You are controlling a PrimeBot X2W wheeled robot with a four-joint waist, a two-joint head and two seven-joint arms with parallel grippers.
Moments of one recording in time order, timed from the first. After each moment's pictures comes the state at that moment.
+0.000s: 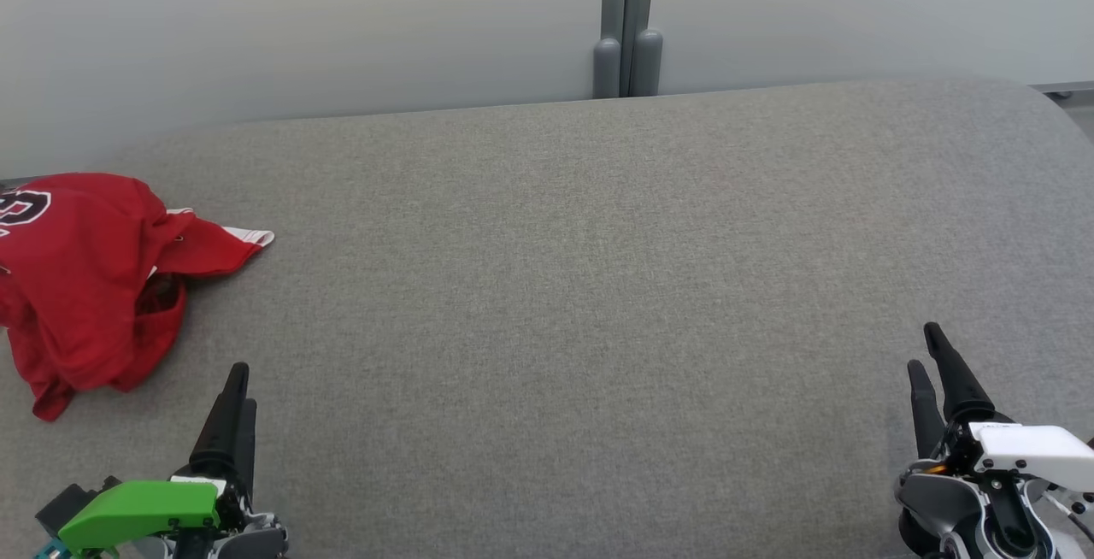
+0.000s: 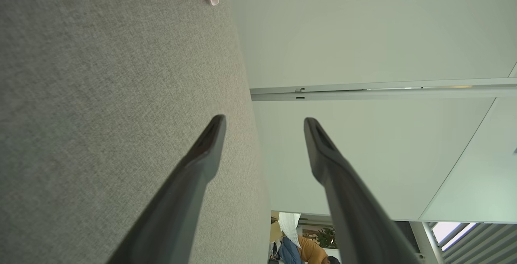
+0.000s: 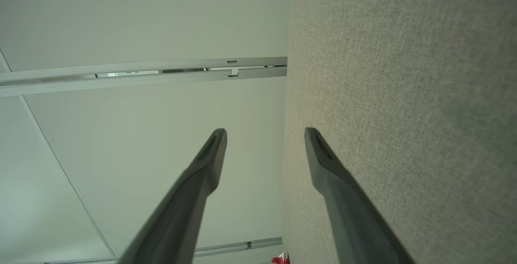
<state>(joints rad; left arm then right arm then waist) -0.04 0.03 0.04 0.32 -1.60 -0.12 0.08 0.00 -0.04 -0.07 0.31 1.59 0.11 0.04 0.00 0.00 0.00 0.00</state>
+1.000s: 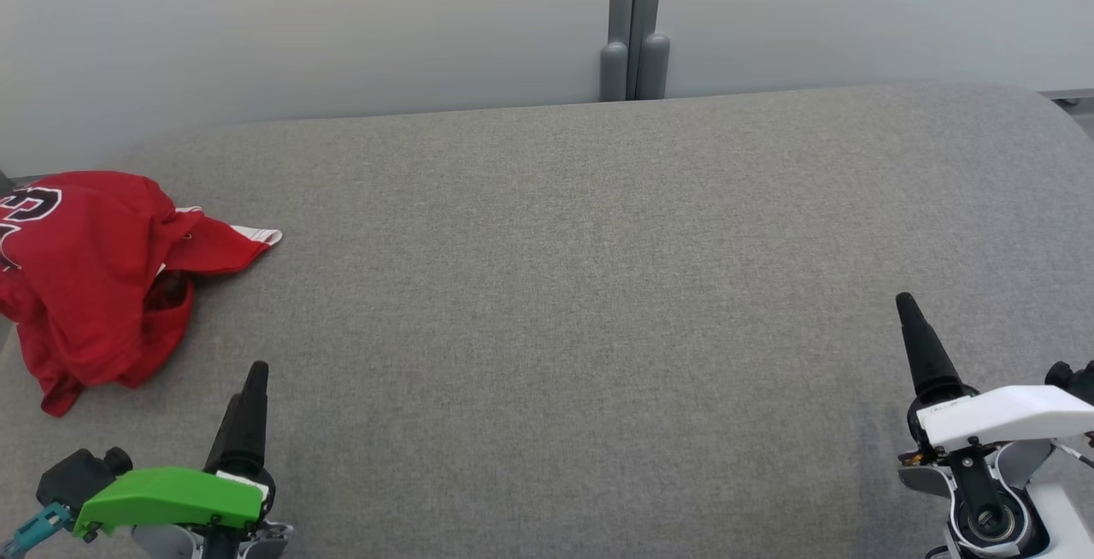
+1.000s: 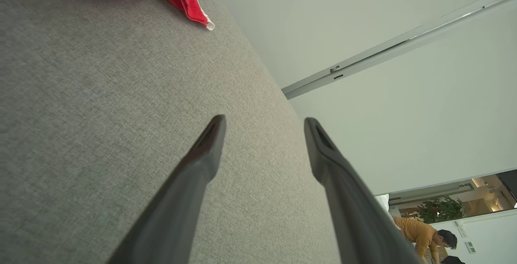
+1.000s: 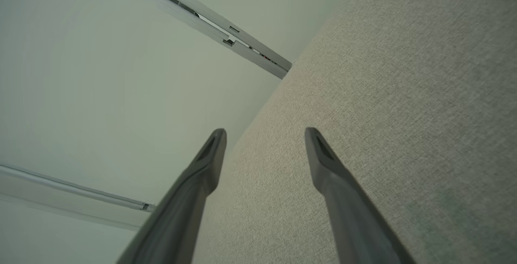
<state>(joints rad) -0.04 0.09 -0.06 0.30 -1.24 -0.10 -0.03 0.00 -0.12 0.04 0.22 1.10 0.05 -0.04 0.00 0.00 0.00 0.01</state>
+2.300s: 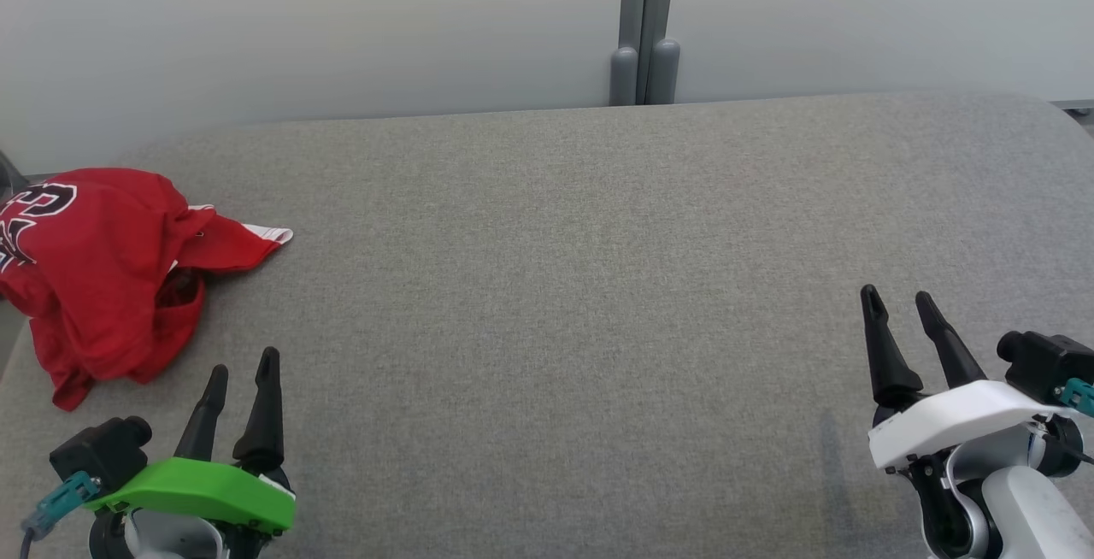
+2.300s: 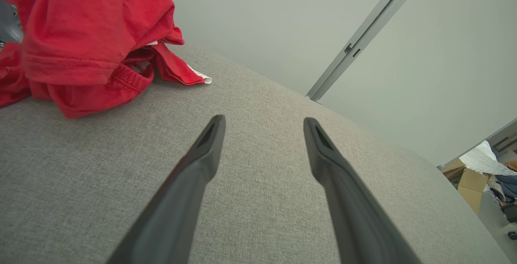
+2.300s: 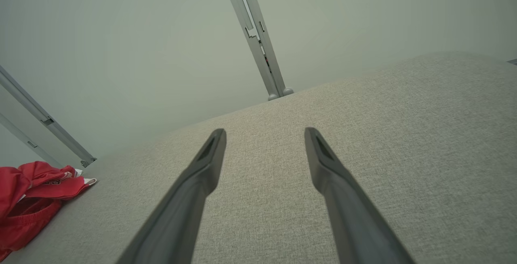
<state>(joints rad) -0.04 0.12 -0.11 0.26 -0.78 -0.08 -0.15 0.00 -0.18 0.16 0.15 0.57 -0.02 -0.16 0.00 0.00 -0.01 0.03</state>
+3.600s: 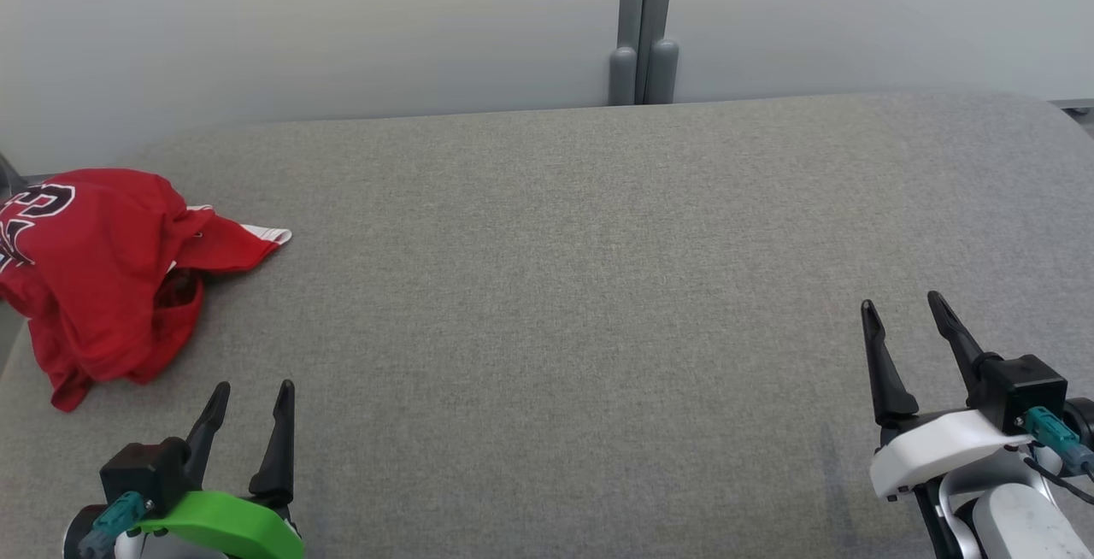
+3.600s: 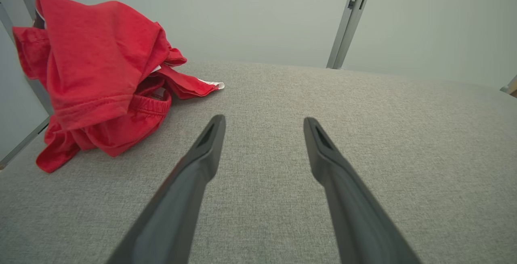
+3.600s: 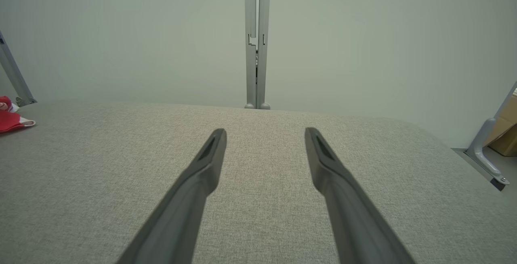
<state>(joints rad) -0.01 0.15 -0.13 0.29 -0.40 -0.10 -0.25 0.04 -0.20 0.16 0.15 0.18 -0.05 -0.25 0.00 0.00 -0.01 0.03</state>
